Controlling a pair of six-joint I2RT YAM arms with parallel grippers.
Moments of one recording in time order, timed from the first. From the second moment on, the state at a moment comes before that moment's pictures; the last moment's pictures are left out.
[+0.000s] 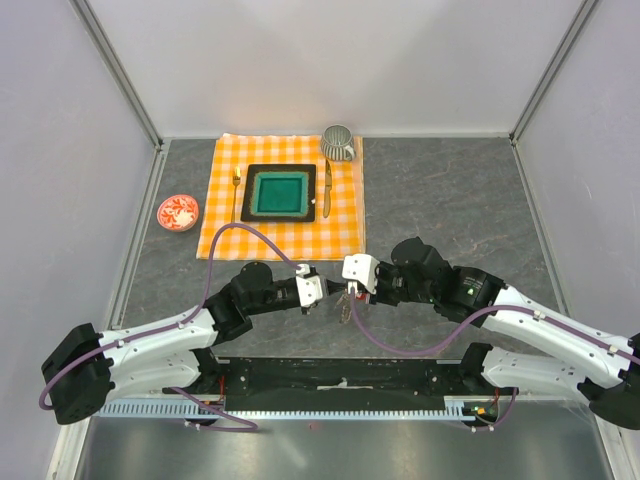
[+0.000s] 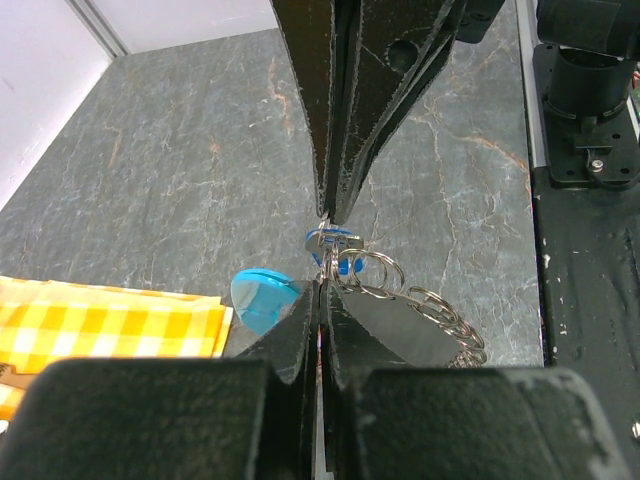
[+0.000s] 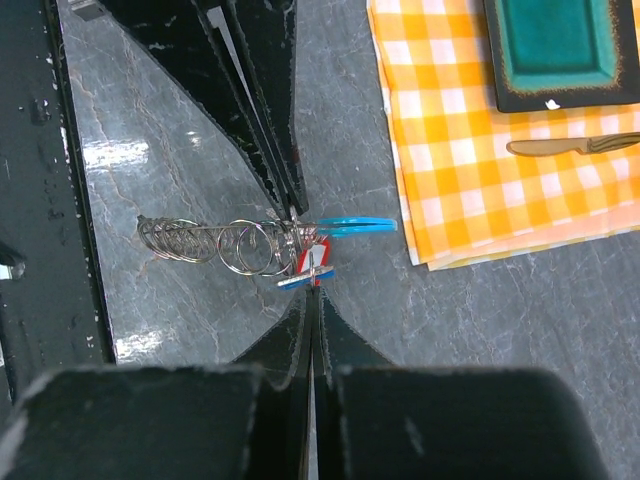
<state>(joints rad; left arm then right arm) -0.97 0.99 0.43 0.47 0.37 0.34 0.99 0.97 0.89 -0.54 -0.13 -0.48</state>
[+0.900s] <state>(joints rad) -0.97 0.99 0.43 0.47 0.37 0.34 0.99 0.97 0.89 -0.53 -0.14 -0.48</state>
